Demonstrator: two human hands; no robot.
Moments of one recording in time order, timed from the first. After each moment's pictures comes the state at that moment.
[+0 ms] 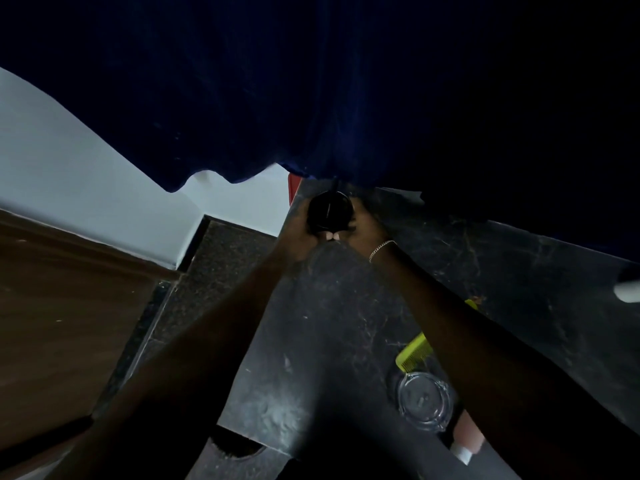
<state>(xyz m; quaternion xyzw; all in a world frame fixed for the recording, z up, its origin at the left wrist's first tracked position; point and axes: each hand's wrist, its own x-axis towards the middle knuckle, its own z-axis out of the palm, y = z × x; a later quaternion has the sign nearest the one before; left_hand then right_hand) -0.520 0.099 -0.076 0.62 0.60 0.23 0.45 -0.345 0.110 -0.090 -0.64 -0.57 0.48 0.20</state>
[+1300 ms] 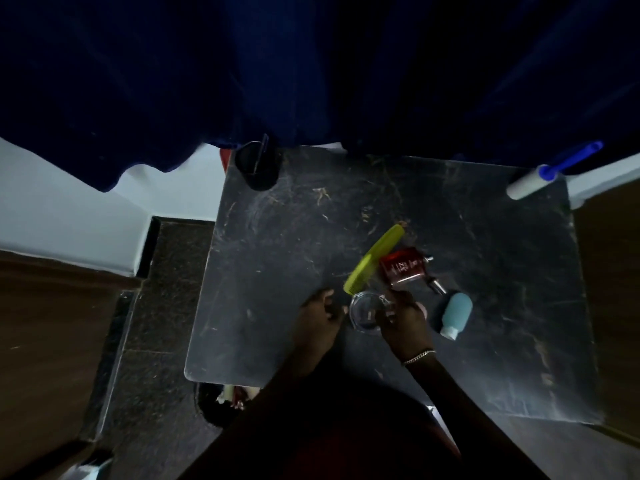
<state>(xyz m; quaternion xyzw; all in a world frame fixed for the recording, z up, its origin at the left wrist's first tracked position) -0.407 -0.178 -0.100 0.52 0.65 0.12 0.54 -0.231 -0.228 -0.076 -0.79 -0.53 0.26 0.19</state>
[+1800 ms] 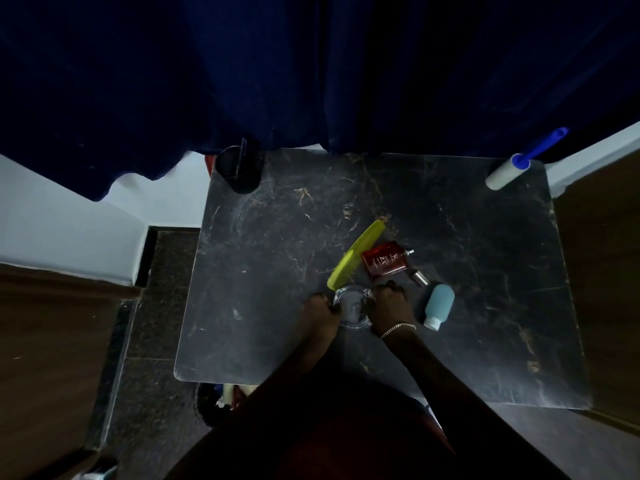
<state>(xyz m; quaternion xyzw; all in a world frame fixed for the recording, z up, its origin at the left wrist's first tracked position) -0.360 -0.187 -0.094 0.53 0.72 0.02 0.45 -0.207 -0.214 -0.091 -0.82 -0.50 0.29 -0.02</state>
